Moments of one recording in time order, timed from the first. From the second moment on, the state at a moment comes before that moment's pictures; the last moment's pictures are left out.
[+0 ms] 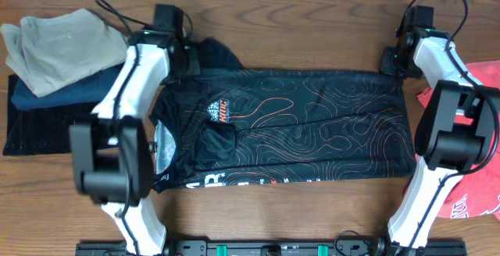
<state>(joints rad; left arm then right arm) -0.09 1.93 1.52 -0.84 0.05 -0.32 -0.16 2.22 1.66 -0.75 0.09 0.13</state>
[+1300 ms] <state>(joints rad) -0.09 1.79 1.33 -1.47 0.03 -0.32 -0.17 1.99 1.52 -1.43 0.26 0.12</state>
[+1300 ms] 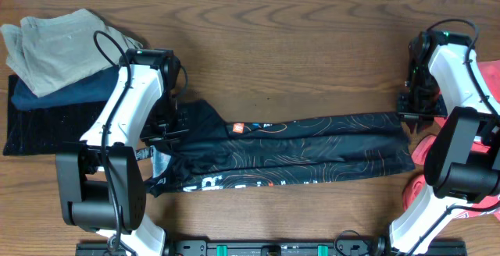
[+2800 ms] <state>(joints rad) -0.18 1.83 1.33 -0.98 0.13 -0.36 -0.25 1.99 1.40 -1.34 -0.03 -0.04</state>
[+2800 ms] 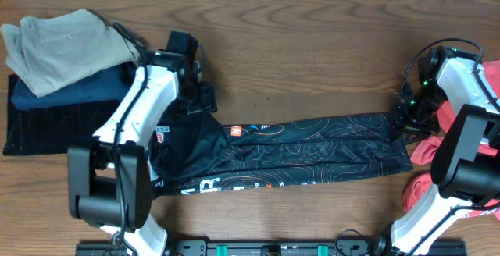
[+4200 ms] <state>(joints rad) -0.41 1.73 1.30 -1.22 0.18 -0.41 -0.25 1.99 1.40 -1.33 -0.03 -0.04</state>
